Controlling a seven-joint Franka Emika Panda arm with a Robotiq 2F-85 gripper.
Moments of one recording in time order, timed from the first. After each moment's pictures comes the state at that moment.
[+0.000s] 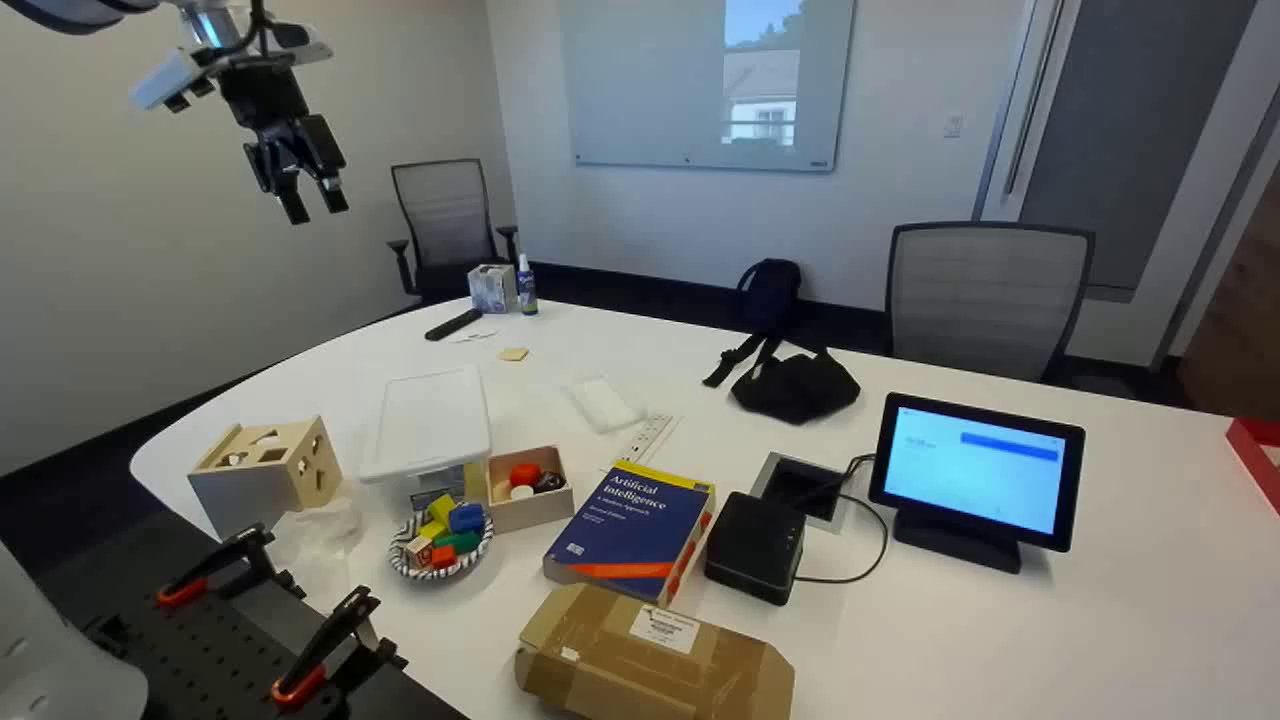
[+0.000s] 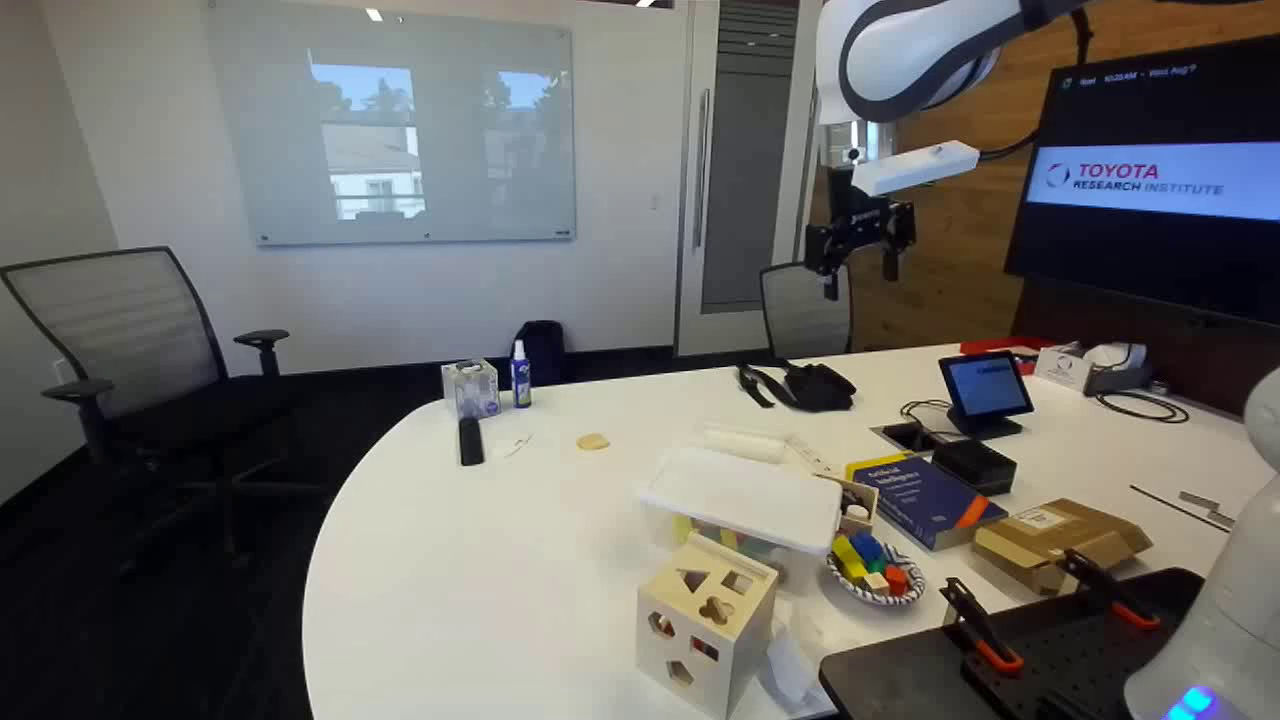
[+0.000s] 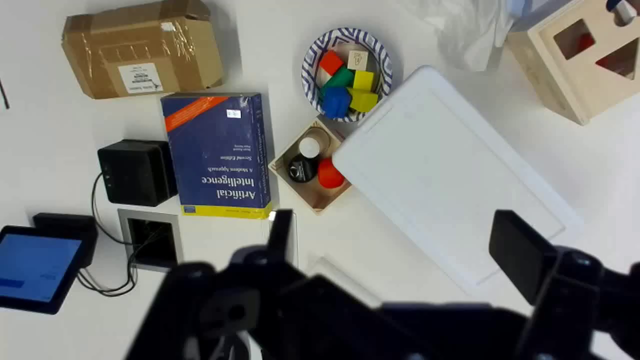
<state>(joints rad) 0.03 -0.32 0.33 -2.26 -0.13 1.90 0.38</state>
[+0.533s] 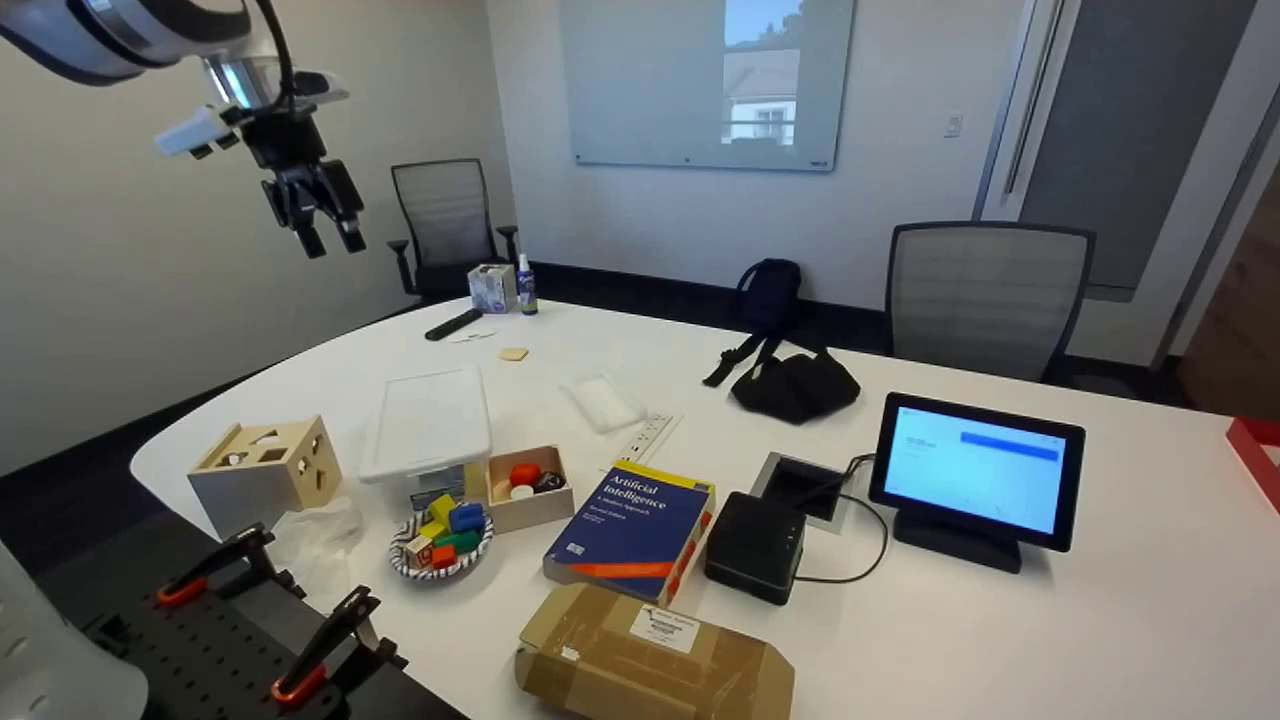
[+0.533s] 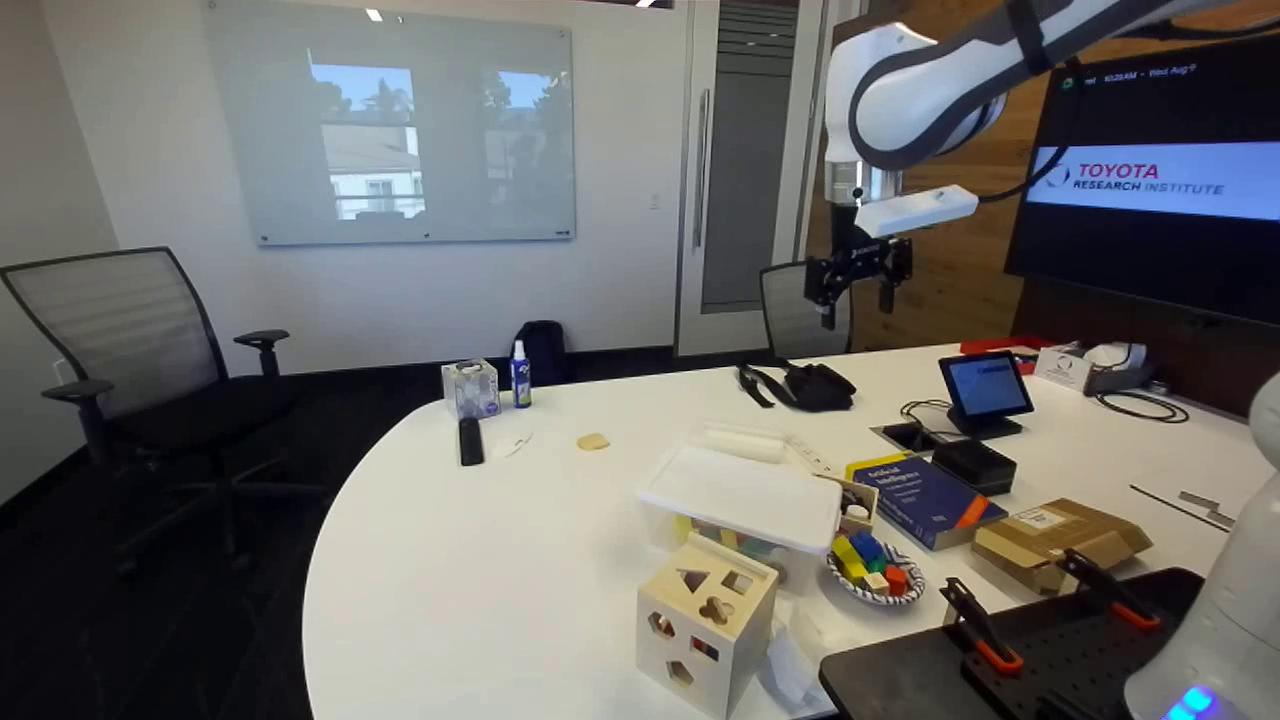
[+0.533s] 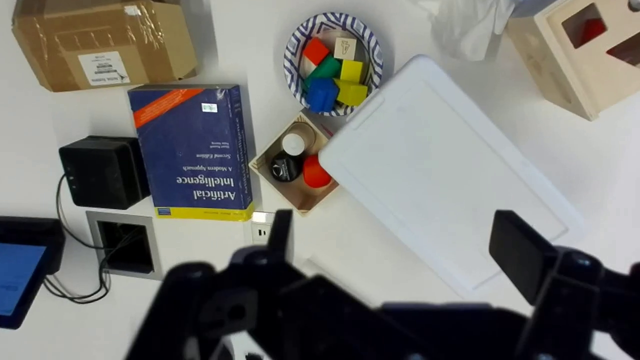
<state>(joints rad) 0.06 -0.31 0.27 -2.40 -0.13 2.09 0.38</state>
